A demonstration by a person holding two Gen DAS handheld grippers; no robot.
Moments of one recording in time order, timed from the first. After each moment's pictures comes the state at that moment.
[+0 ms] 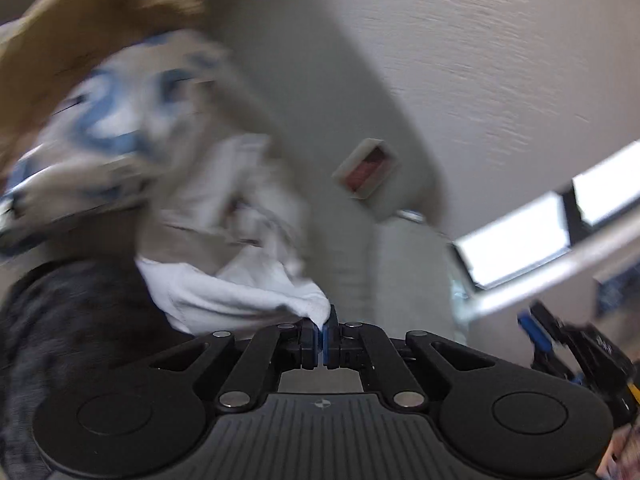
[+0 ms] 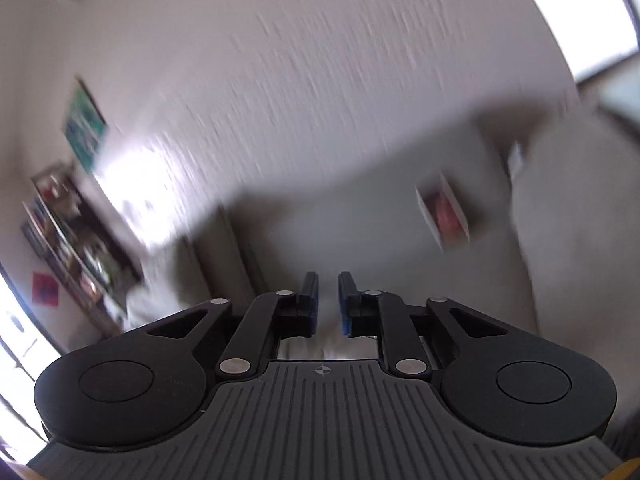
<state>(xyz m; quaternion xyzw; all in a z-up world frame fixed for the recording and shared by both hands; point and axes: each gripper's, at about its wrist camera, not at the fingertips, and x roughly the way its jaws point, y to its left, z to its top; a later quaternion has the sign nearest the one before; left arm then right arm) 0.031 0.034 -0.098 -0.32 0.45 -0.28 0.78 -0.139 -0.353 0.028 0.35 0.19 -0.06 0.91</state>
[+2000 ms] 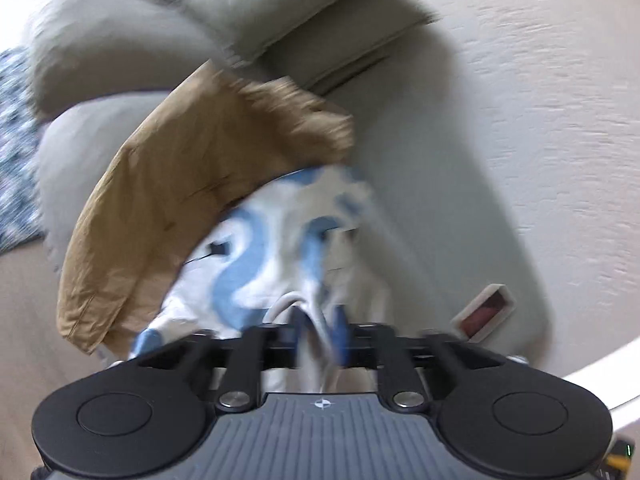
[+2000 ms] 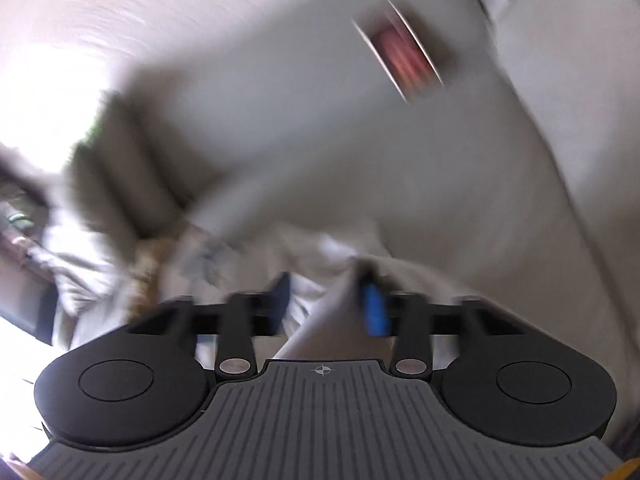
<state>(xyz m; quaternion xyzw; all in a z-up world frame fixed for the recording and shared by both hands) 0.104 0.097 -0.089 -0.33 0.39 -0.07 0.85 0.068 -0.329 -0.082 0.41 0.38 -0.14 0.82</state>
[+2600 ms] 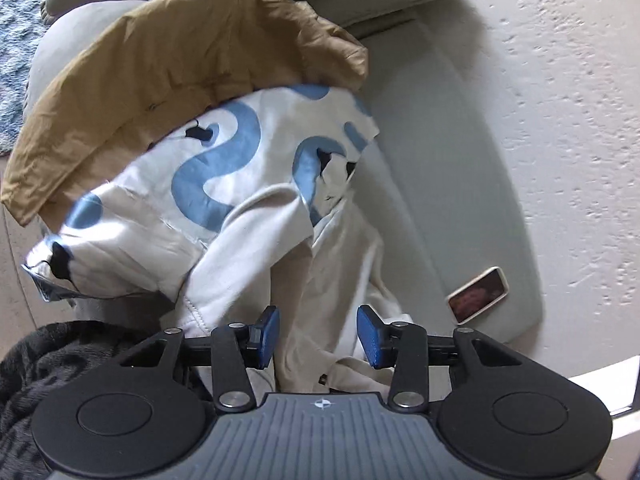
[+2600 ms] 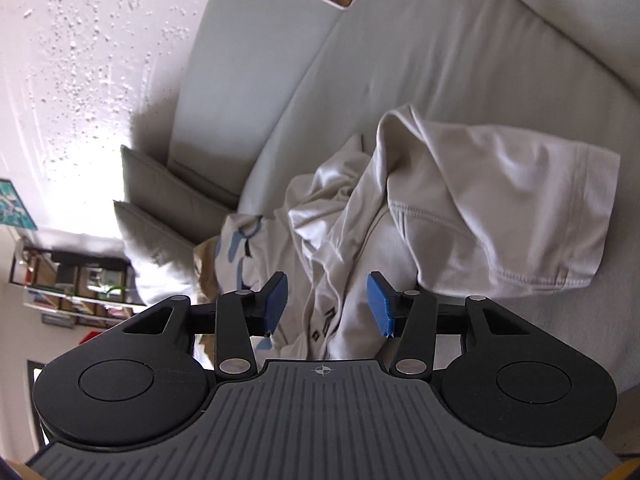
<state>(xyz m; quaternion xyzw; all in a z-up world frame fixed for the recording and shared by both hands) 0.100 0.043 -0.128 -0.39 0.43 -0.09 0.81 -0.023 -0.355 -0.159 0.58 0.31 -0.03 0.75</state>
